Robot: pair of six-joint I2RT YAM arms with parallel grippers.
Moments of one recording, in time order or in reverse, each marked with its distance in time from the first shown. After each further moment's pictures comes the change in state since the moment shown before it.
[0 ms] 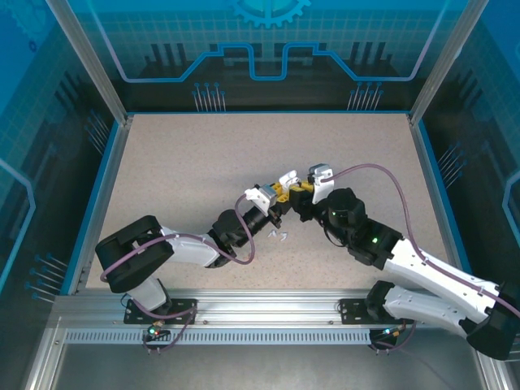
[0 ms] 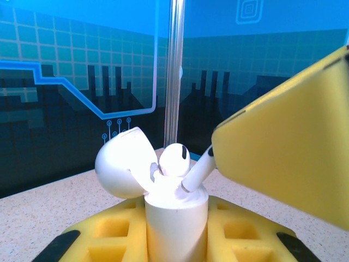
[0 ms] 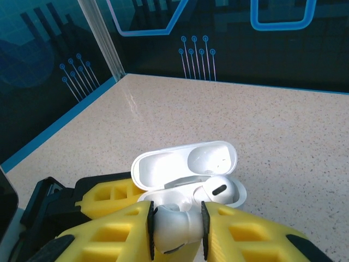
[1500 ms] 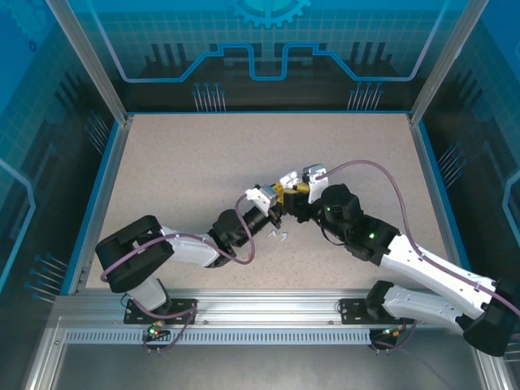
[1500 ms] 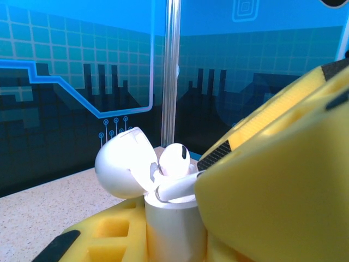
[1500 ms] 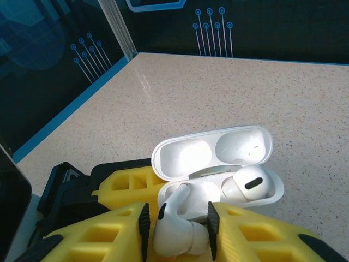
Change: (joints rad) left arm 0.001 0.001 0.000 -0.005 0.021 0.000; right arm -0.014 0.045 0.045 -0.066 -0.090 0.052
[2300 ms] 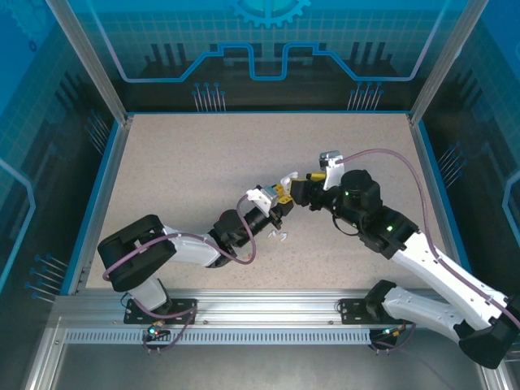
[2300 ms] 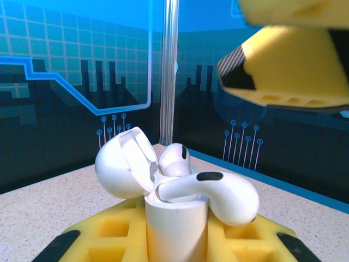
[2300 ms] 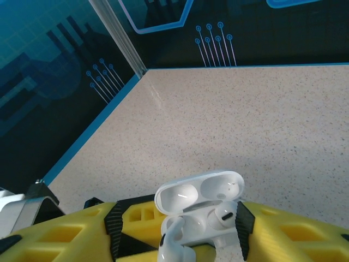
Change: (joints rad) left arm 0.000 0.015 0.001 0.006 0.006 0.000; right arm -0.147 -0.047 0.121 -0.135 -0.172 0.071
